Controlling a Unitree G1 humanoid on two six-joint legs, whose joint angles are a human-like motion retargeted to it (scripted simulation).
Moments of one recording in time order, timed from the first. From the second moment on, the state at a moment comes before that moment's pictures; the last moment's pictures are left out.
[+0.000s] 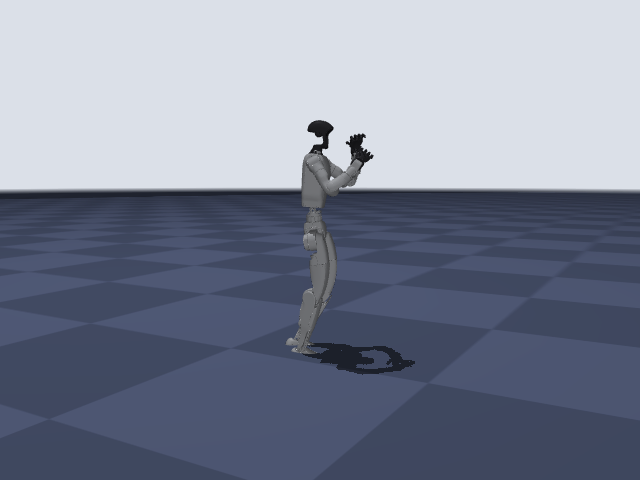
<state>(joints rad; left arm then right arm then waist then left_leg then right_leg) -1.06 0.37 -0.28 -0.37 0.48 -0.26 -0.29 -0.63 -0.51 0.19 -0.38 0.25 -0.17 0.39 0.03 0.06 0.17 0.06 0.06 0.22 0.52 -0.45 -0.06 0.10 0.02 -0.25 0.22 -0.31 0.11</state>
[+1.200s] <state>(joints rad) -1.51 0.61 -0.19 -0.18 0.42 -0.05 0.17 -0.47 -0.52 0.21 -0.54 0.02 -0.20 0.16 -0.26 0.00 0.18 -0.13 0.15 0.55 0.59 -0.55 0.07 -0.18 0.02 0.01 0.28 -0.24 0.14</state>
